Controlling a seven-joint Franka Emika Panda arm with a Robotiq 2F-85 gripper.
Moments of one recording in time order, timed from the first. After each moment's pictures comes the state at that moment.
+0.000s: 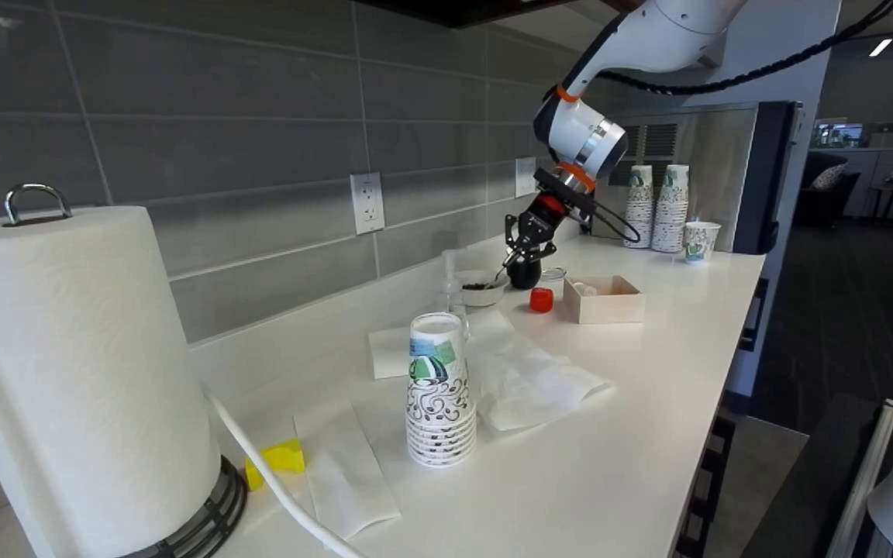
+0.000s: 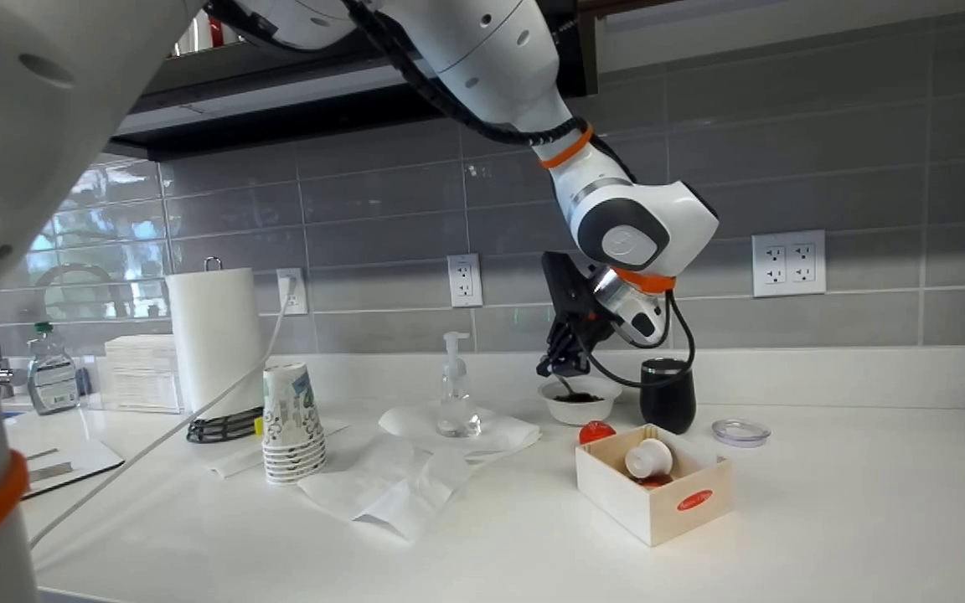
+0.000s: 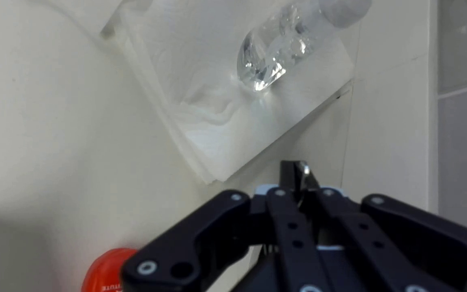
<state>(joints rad) -0.25 0.56 -0.11 -1.75 0.91 1.97 0.02</state>
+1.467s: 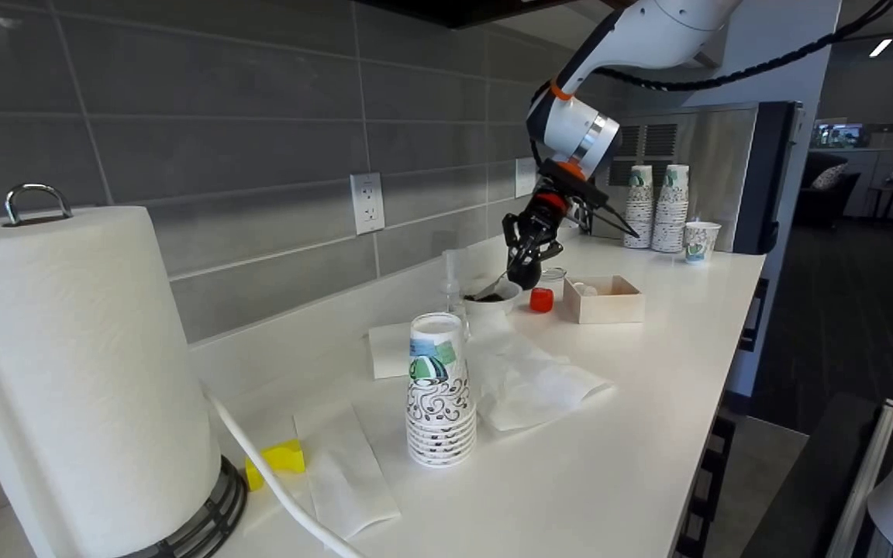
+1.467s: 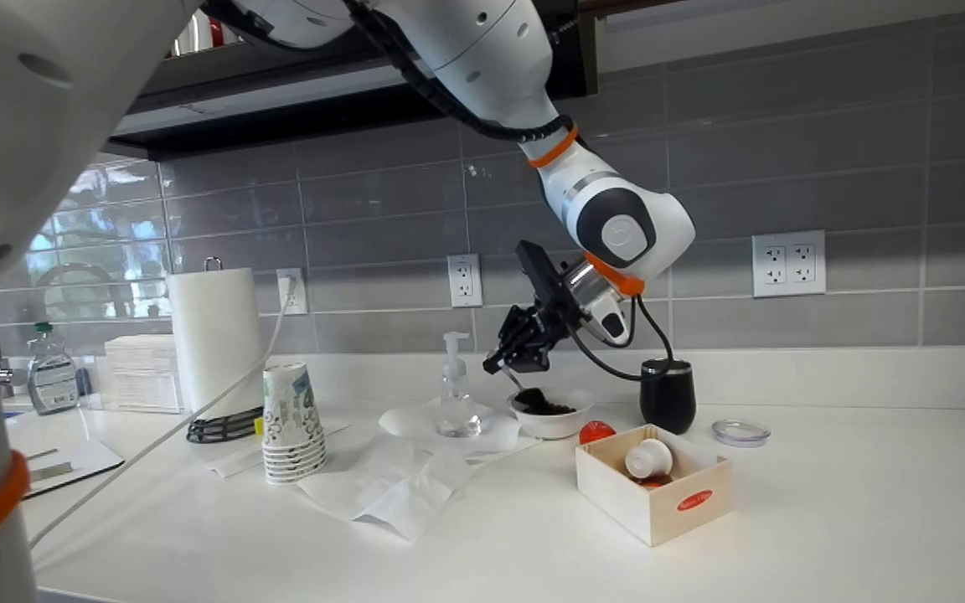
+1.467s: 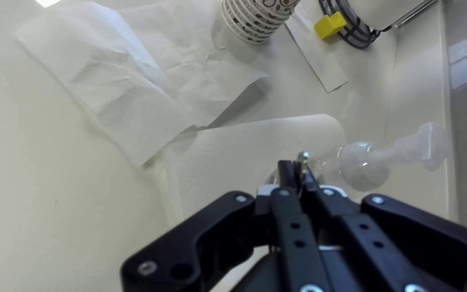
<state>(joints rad) -0.24 0.55 -0.09 -1.74 0.79 1.64 -0.05</state>
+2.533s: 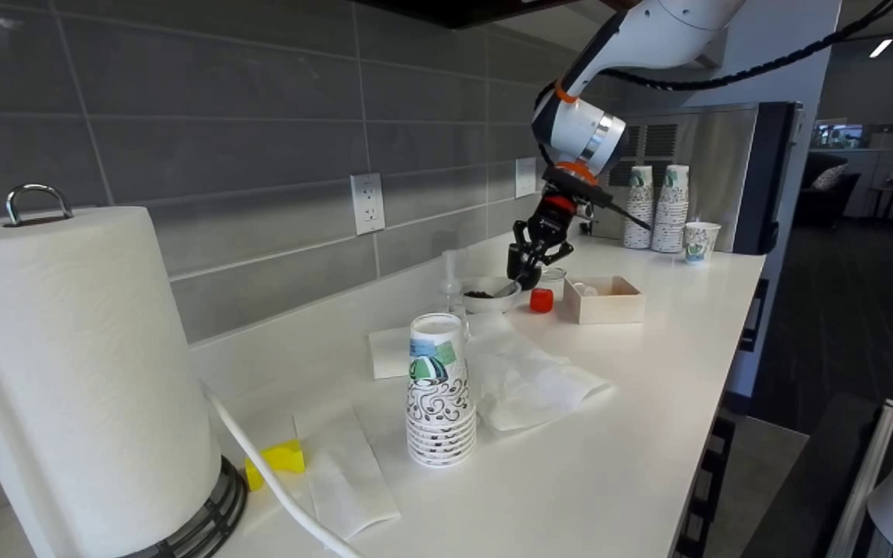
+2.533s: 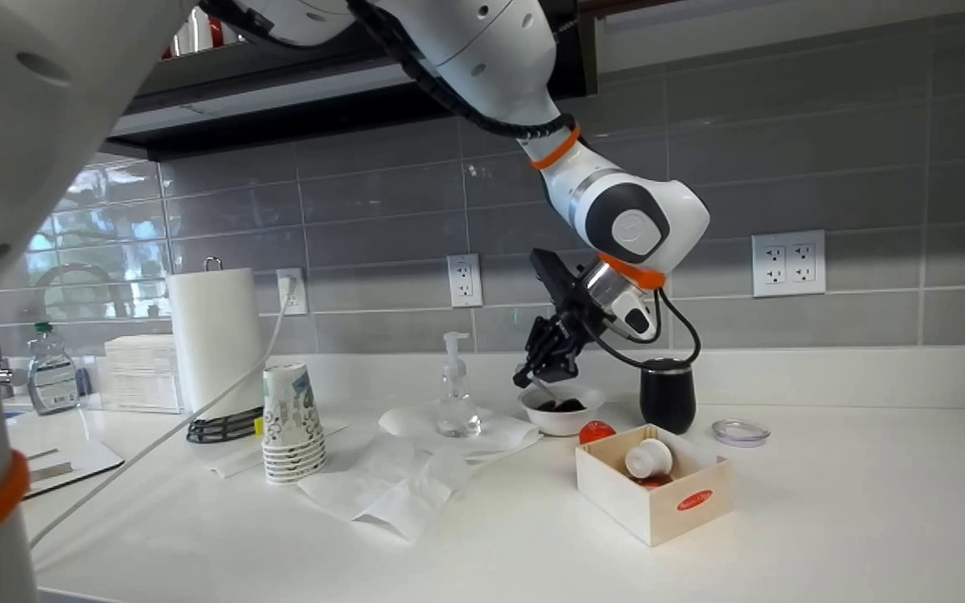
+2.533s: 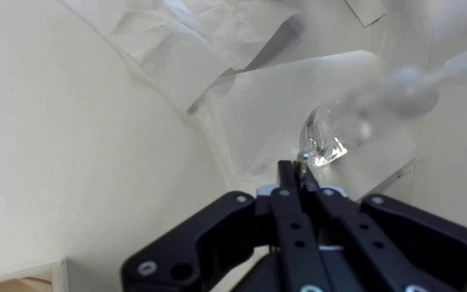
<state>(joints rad) -0.23 0.54 -0.13 -1.75 0.72 1.76 0.04</state>
